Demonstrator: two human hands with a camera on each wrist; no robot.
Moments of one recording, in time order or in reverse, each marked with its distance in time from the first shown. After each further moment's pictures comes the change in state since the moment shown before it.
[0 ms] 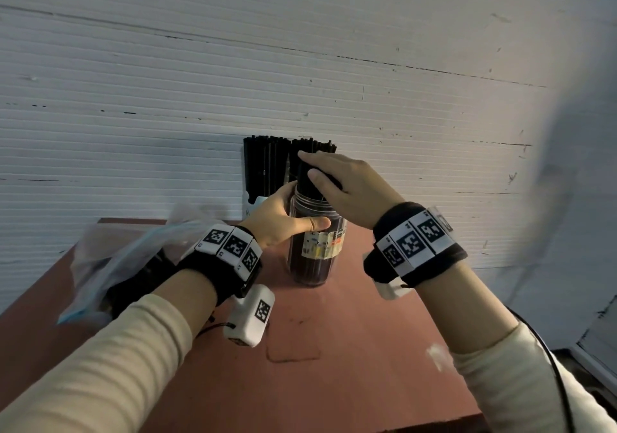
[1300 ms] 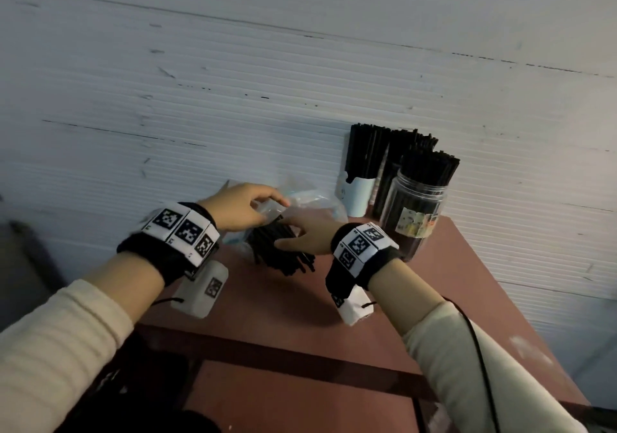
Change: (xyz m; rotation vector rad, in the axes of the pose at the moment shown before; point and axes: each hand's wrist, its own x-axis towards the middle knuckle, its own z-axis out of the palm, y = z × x) left_hand -0.158 -0.027 -0.158 0.521 -0.008 -0.158; right_hand 0.016 -0.153 0.136 -0.031 -0.660 0.014
